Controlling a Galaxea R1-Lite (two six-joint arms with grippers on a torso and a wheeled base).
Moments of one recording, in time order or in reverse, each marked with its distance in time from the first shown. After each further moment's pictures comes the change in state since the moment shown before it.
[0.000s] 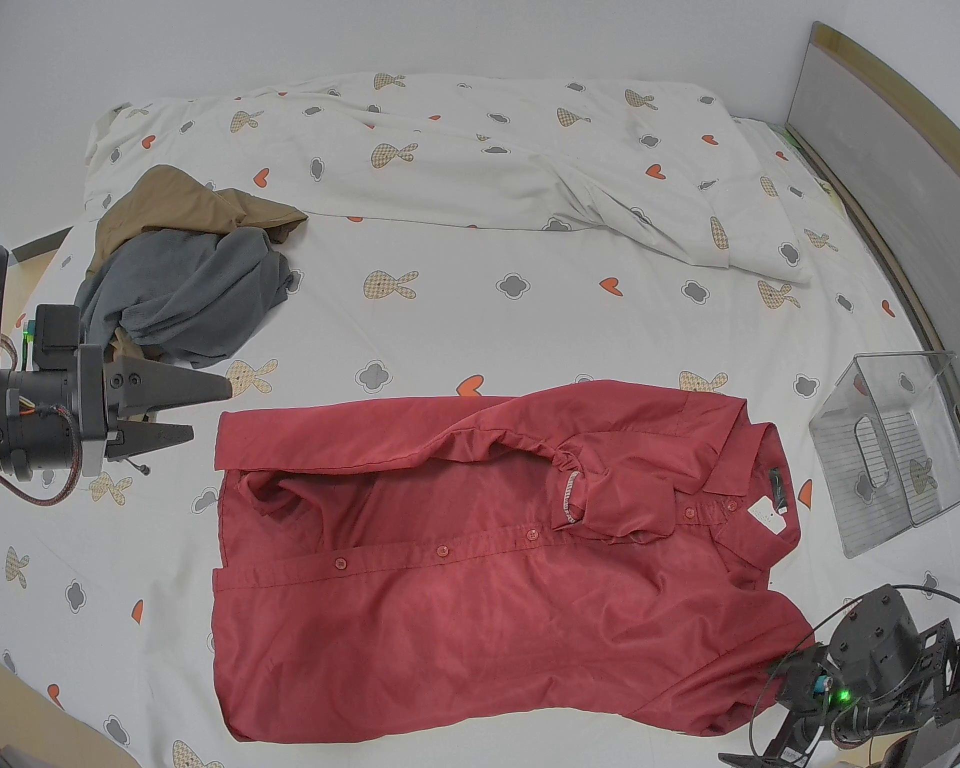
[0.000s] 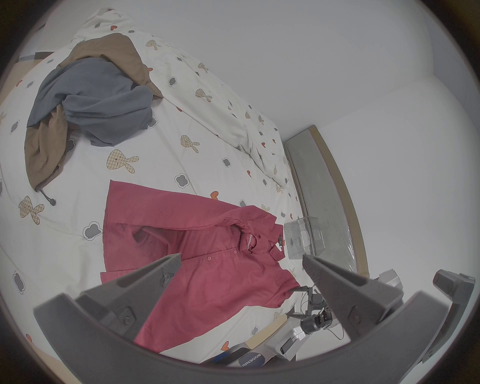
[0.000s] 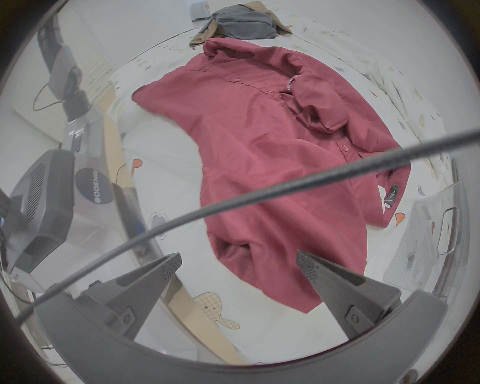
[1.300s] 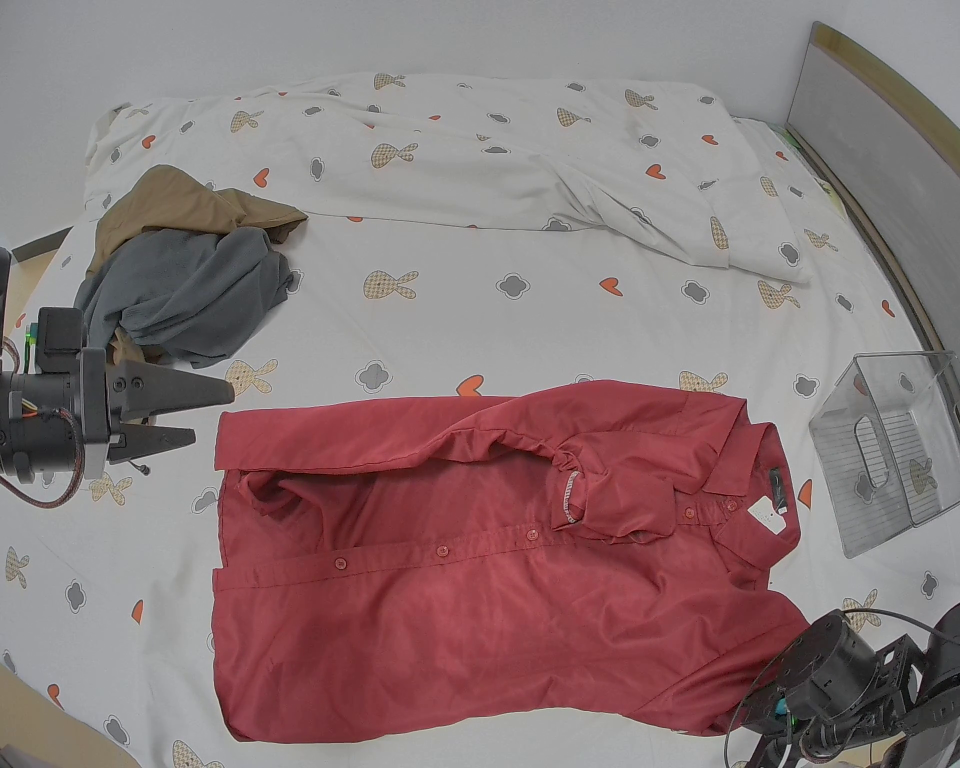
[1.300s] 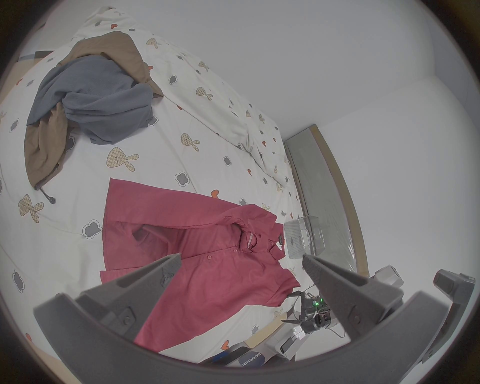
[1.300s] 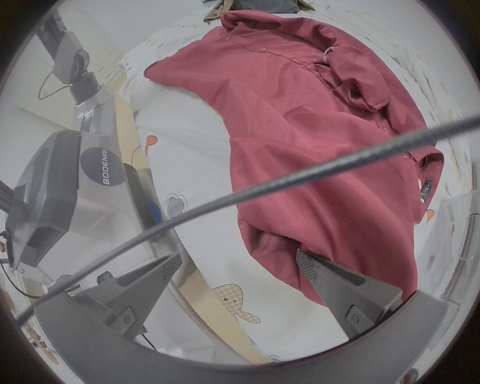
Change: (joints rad) left arm -0.002 0.004 0.004 0.000 0.000 0.001; right arm 0.047 0.153 -0.026 0.037 0.064 0.037
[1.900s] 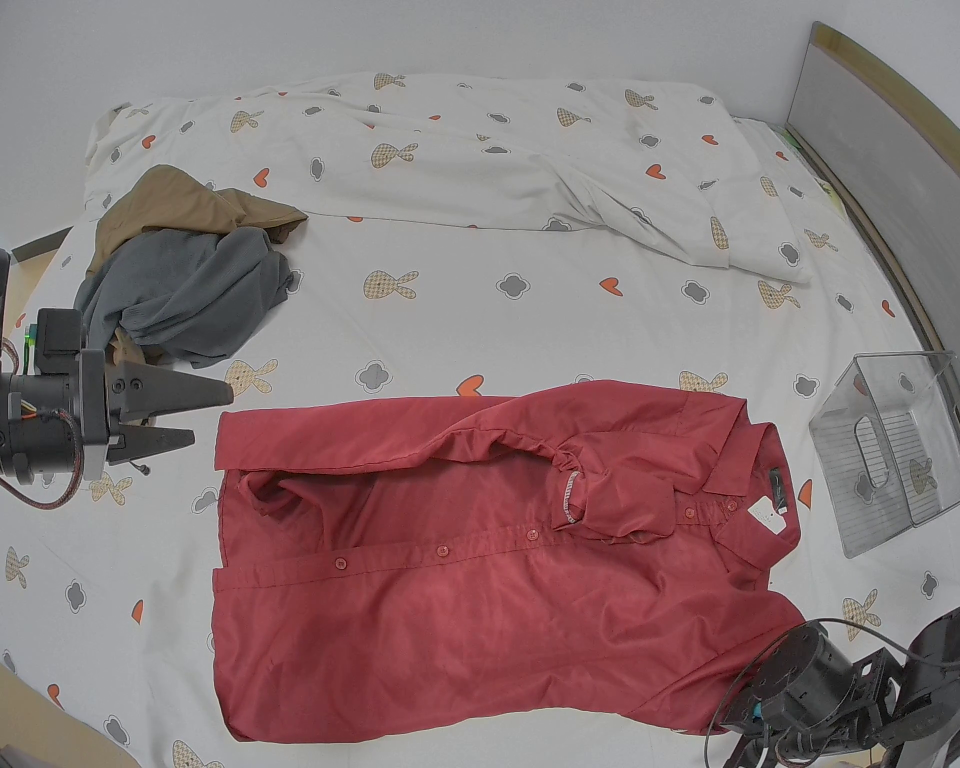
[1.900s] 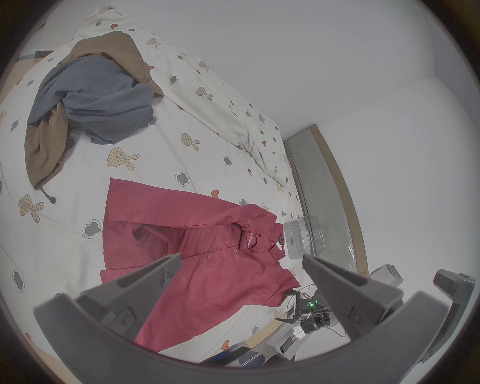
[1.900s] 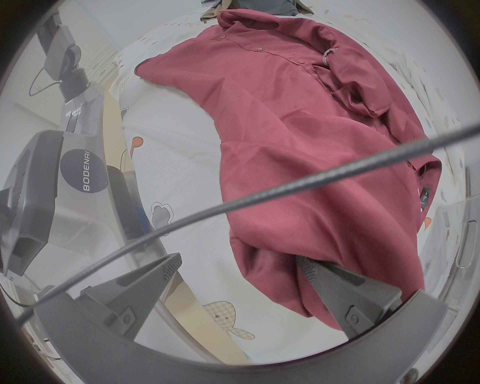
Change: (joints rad) left arm 0.000 -0.003 0.003 0.000 0.000 0.000; right arm 0.024 0.099 0.033 -0.161 -0.068 0.007
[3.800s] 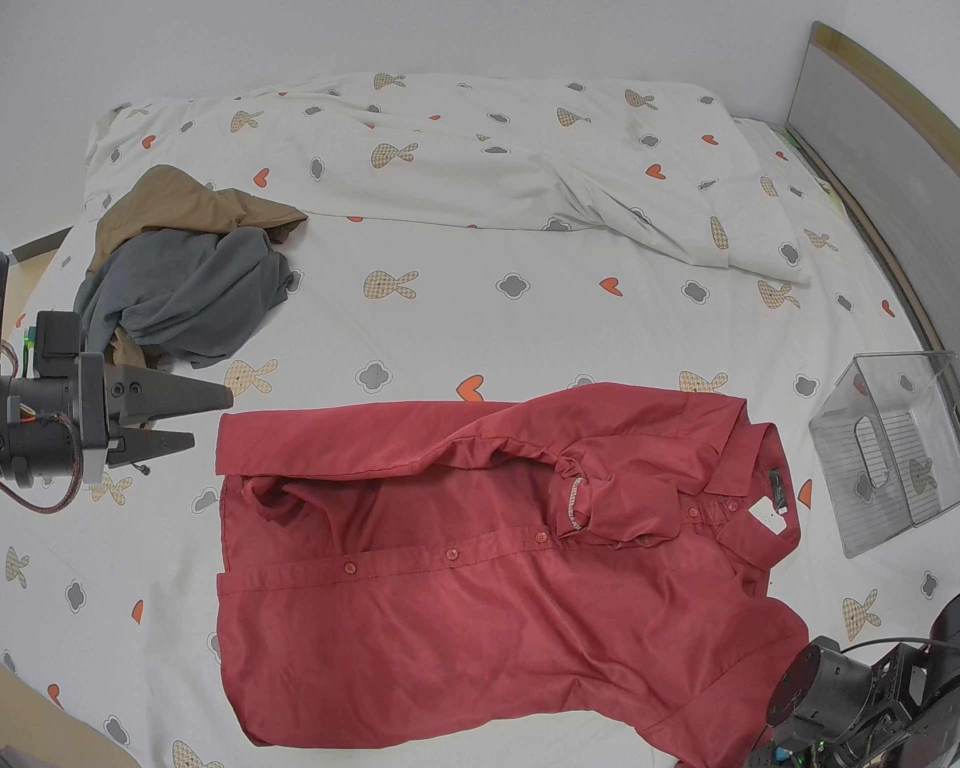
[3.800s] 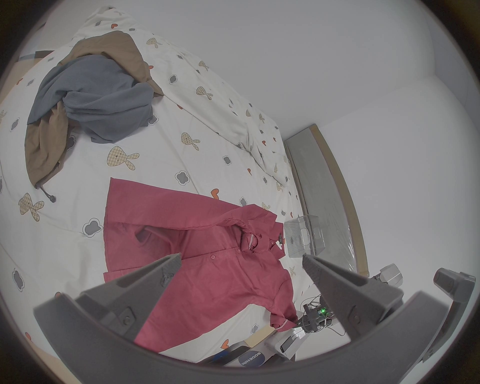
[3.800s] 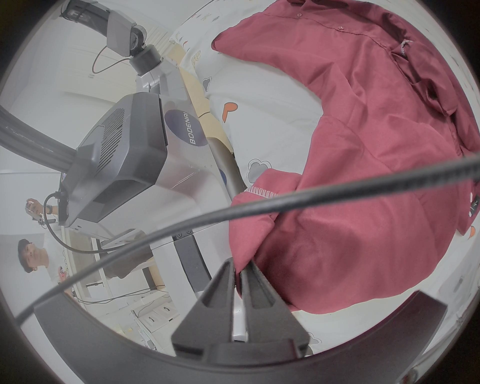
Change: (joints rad) left arm 0.000 -0.006 0.008 0.000 0.000 0.001; right arm 0.086 -0.120 -0.170 0.563 0.354 -0.036
